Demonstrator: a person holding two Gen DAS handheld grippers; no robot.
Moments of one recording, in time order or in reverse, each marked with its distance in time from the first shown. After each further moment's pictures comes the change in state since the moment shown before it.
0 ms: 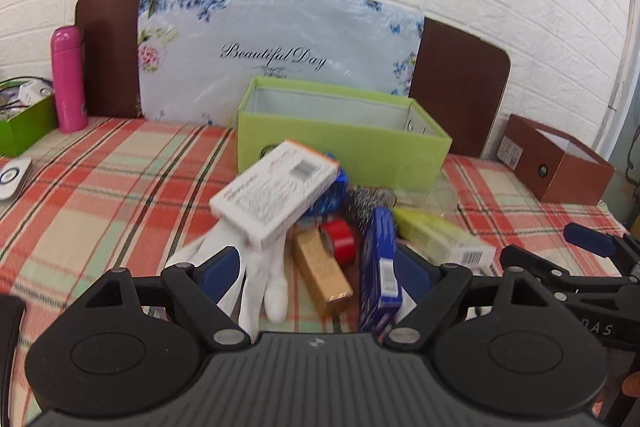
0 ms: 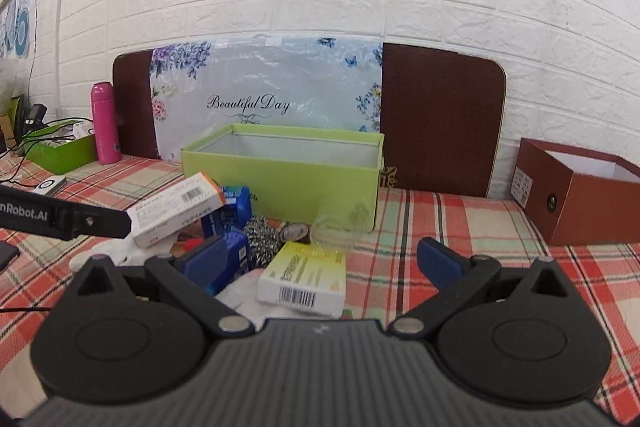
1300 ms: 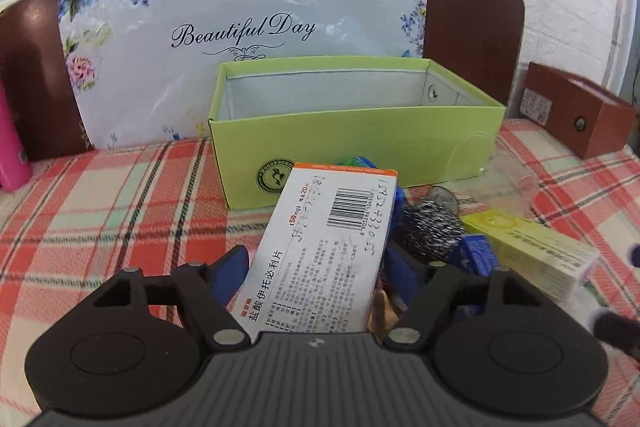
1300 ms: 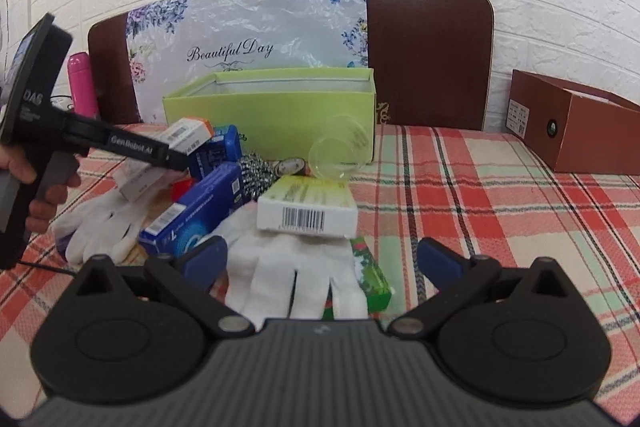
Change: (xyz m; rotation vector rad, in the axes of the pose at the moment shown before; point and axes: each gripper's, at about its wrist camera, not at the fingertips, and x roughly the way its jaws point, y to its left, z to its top) left arm 0.110 0.035 0.042 0.185 0.076 -0.072; right arm 0.037 0.005 -0.022 0.074 0.093 -0.030
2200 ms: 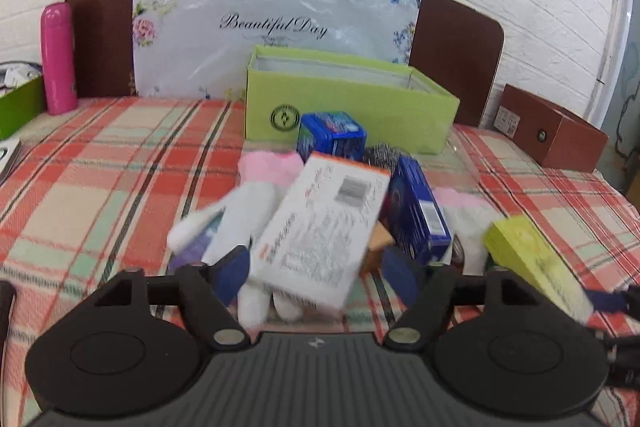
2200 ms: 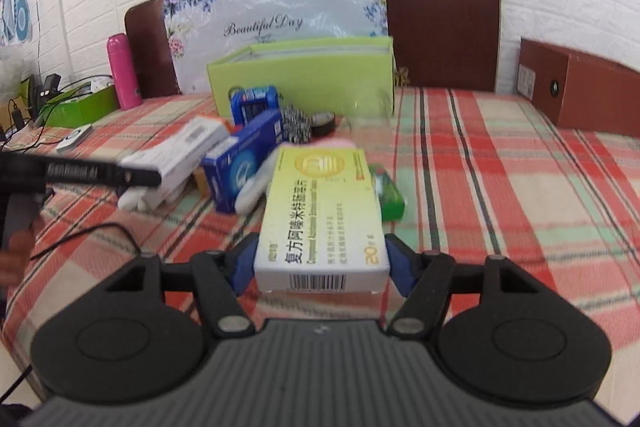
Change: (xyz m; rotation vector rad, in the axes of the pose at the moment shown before) left arm -0.087 -0.016 -0.071 -0.127 -0.070 0.000; right arm -0.070 0.002 -0.049 0.004 0.114 0.091
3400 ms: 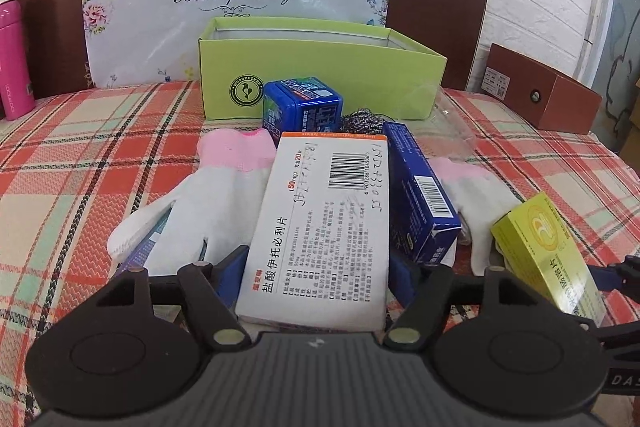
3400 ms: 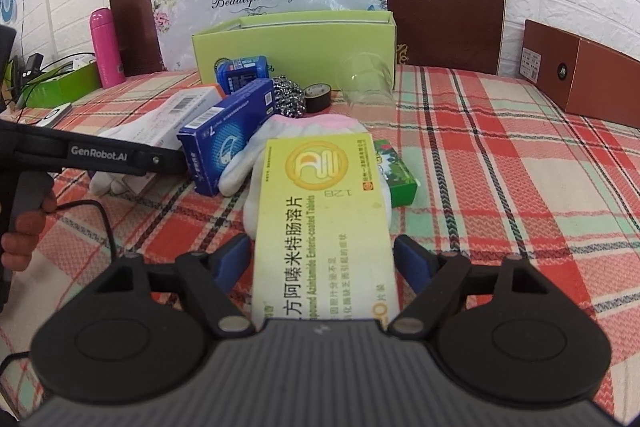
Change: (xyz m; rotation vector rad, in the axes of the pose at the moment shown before) left arm 0.043 -0.012 -0.006 0.070 0.083 -0.041; right arm 0.039 0.009 -0.002 -0.011 0.026 -0.049
